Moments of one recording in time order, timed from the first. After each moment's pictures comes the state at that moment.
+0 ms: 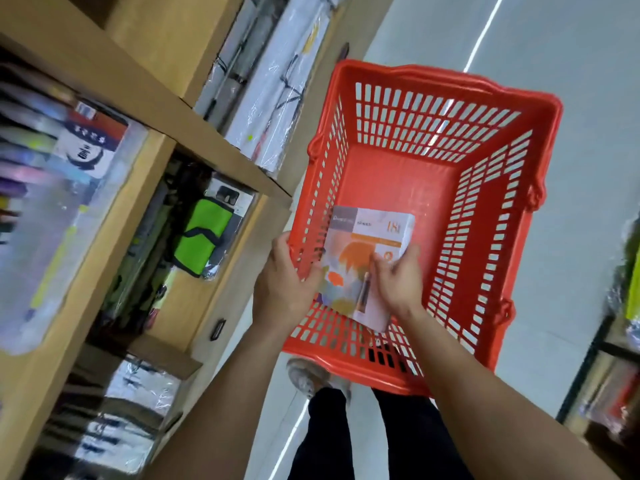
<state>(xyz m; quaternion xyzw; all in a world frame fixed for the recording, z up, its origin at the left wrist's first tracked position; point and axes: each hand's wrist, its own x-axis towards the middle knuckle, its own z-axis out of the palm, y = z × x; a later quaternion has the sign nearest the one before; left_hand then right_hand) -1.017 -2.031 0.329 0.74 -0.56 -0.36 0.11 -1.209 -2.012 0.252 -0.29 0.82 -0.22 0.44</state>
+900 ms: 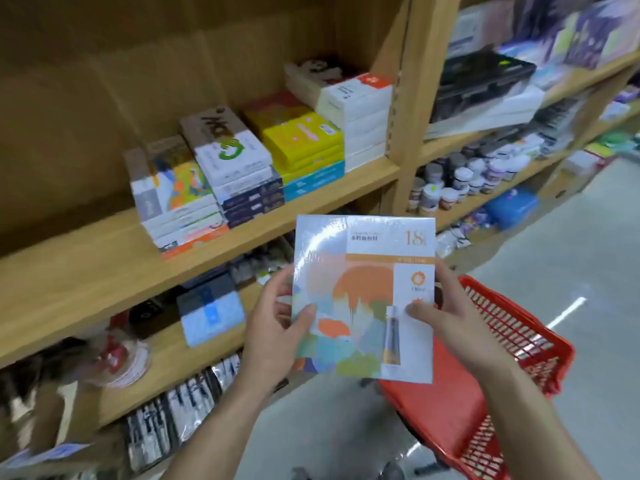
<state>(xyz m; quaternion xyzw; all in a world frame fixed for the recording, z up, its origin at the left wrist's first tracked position) -0.861 -1.846 0.692 0.67 -0.42 -0.26 0.55 -1.100 -1.971 0.719 -0.65 0.39 -0.31 0.57</state>
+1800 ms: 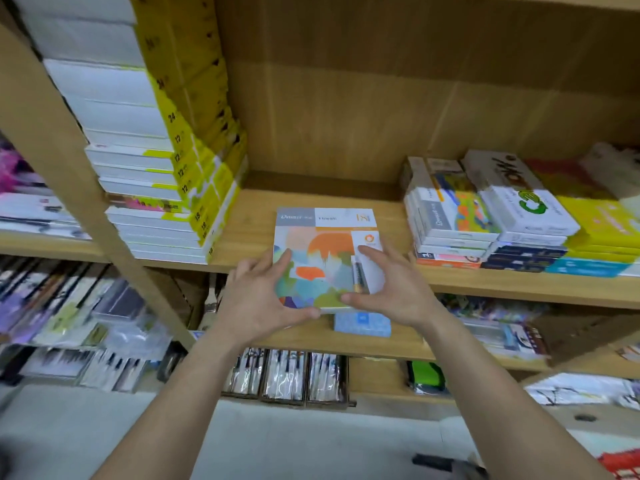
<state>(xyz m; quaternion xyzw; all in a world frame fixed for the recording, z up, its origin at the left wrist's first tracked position) -0.601 -1.607 0.733 0.93 -0.31 -0.04 0.21 -0.709 -1.843 0.748 -0.95 0.17 -0.02 0.28</state>
